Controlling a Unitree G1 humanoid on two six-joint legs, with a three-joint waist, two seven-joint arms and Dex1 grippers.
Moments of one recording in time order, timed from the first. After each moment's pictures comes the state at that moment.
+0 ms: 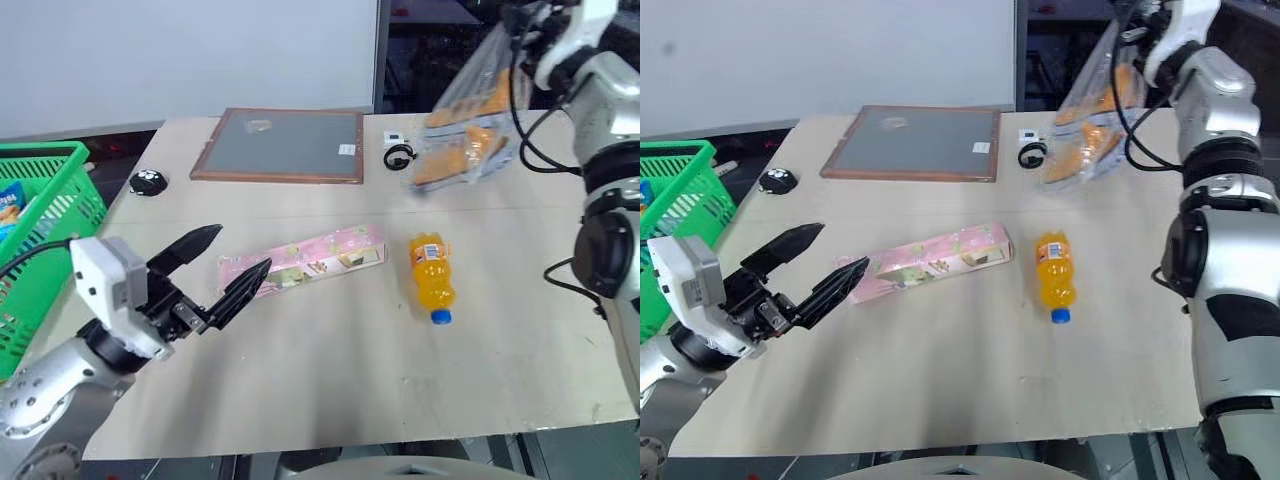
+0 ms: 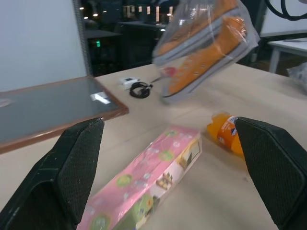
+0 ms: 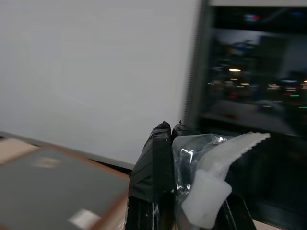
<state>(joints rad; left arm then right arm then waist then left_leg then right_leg) 0.37 0.71 0.57 -0.86 -0.98 0.45 -0.46 -1.45 -0.56 -0.17 1.20 0.20 -0.05 0.62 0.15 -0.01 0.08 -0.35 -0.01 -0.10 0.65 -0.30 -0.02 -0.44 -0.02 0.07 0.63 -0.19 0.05</state>
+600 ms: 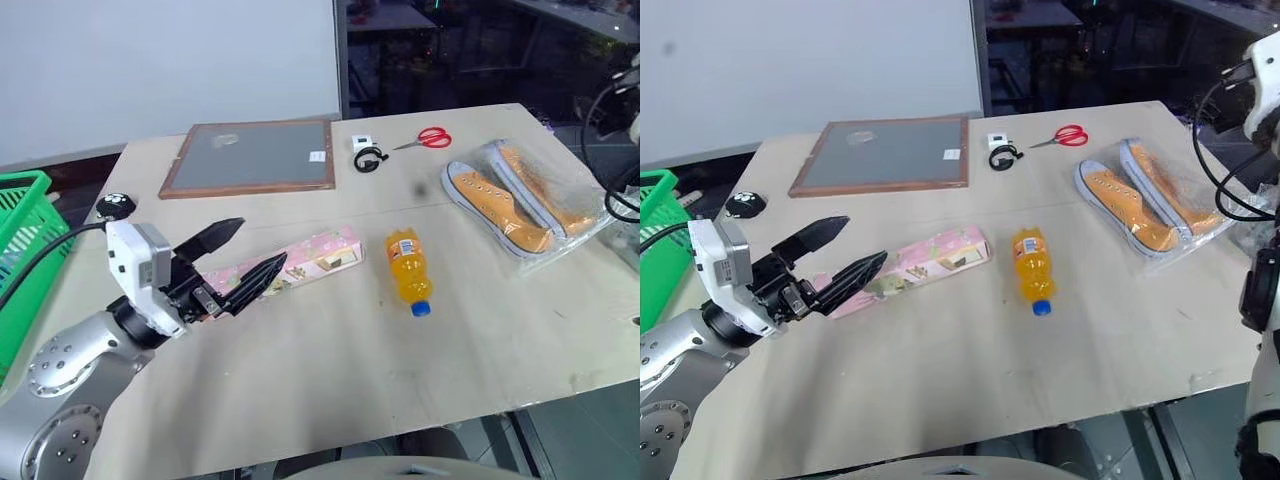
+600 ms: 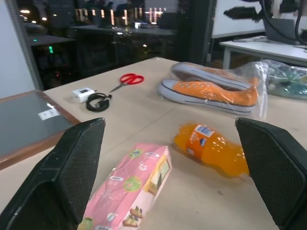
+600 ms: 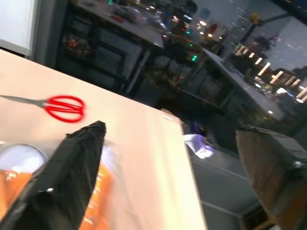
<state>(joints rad) 0.25 0.72 0.46 -0.76 -0.94 0.48 -0.55 -1.24 -0.87 -0.09 1.19 -0.01 -0.08 0.70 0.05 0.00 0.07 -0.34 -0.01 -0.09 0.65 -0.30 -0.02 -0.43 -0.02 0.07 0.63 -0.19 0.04</state>
